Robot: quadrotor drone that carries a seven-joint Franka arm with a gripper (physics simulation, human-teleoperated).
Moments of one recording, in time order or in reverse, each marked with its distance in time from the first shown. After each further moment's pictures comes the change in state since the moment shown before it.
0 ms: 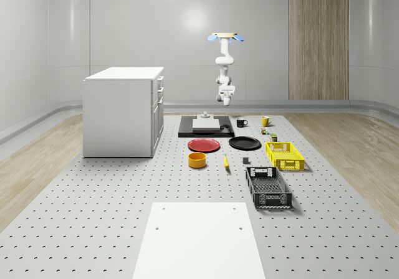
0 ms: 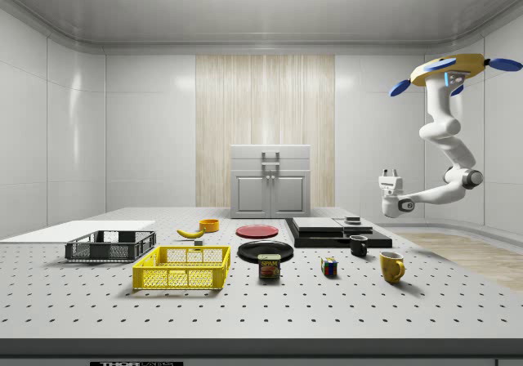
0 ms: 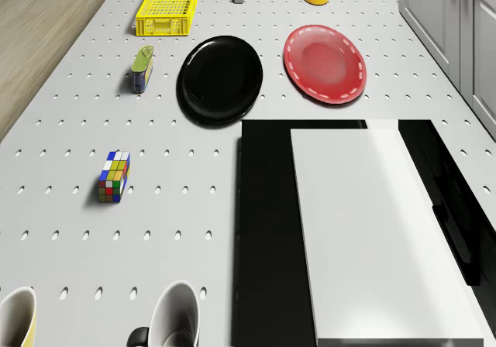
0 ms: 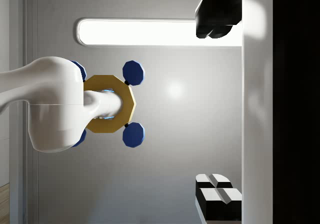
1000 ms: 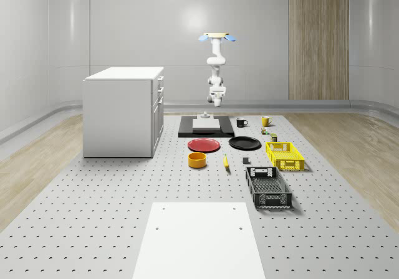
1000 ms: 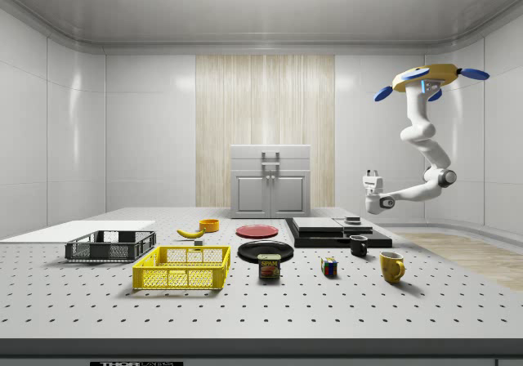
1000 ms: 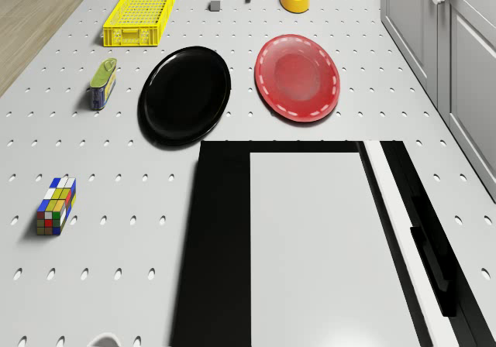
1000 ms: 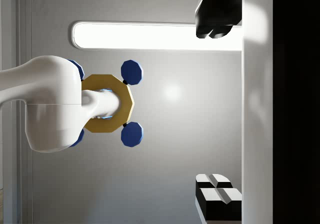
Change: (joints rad) arm -0.003 -0.008 0.004 -0.005 -0.003 0.012 0.000
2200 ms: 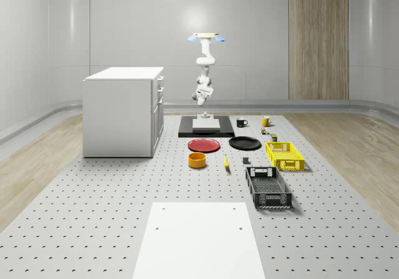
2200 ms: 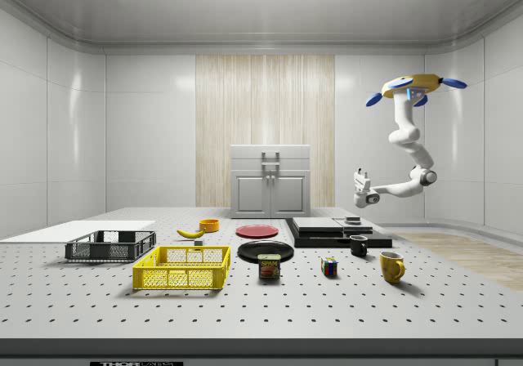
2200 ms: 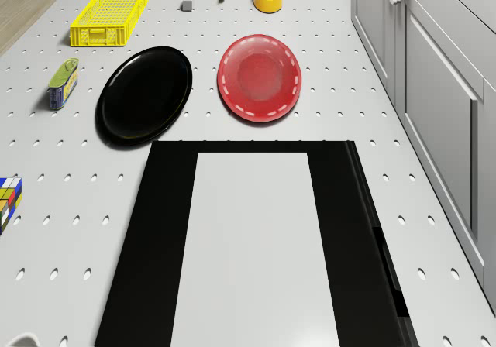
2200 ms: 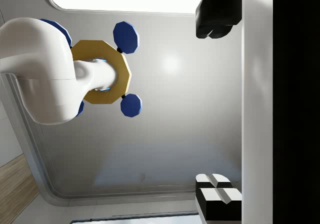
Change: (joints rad) arm -0.054 -0.018 0.172 -0.036 -0.242 0.022 0.032
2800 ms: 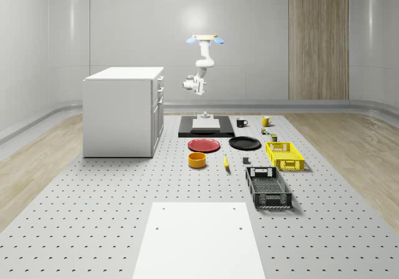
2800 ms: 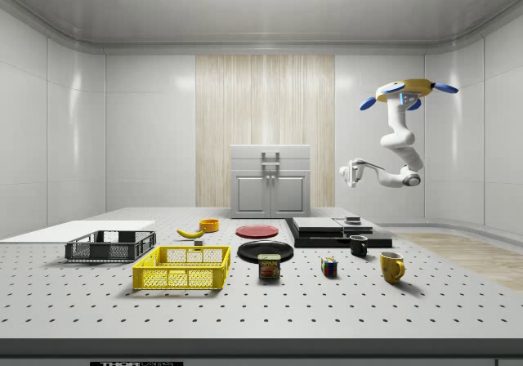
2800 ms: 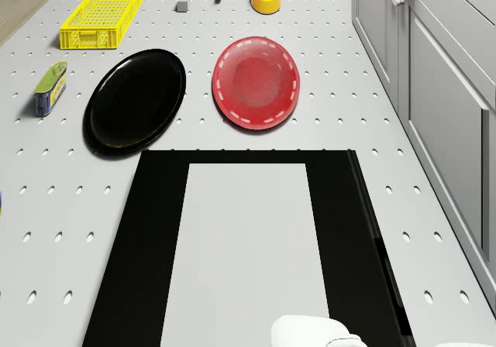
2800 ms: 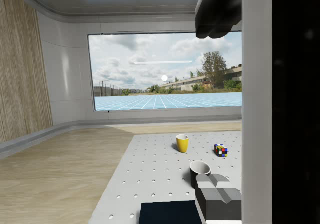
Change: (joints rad) arm -0.288 -0.109 0.636 -0.480 -1.038 0.020 0.252
